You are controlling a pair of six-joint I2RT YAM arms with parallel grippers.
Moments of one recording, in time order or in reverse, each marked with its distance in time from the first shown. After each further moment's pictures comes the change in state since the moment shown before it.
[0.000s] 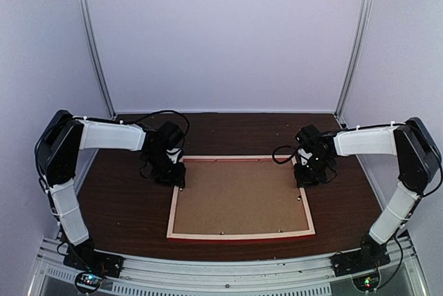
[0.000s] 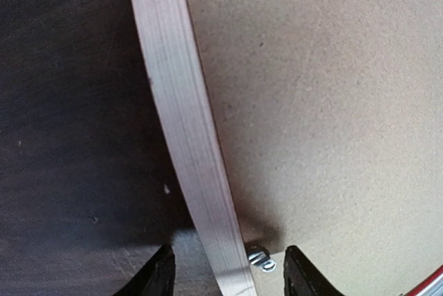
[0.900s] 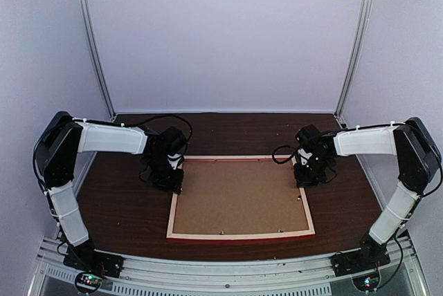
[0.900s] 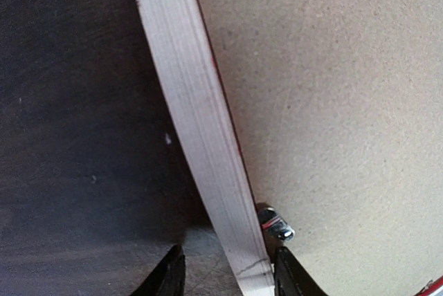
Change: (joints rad) left arm -0.043 -0.027 -0.028 -0.074 -0.076 0.021; right arm 0.000 0.003 0.000 0.003 -0.003 0.000
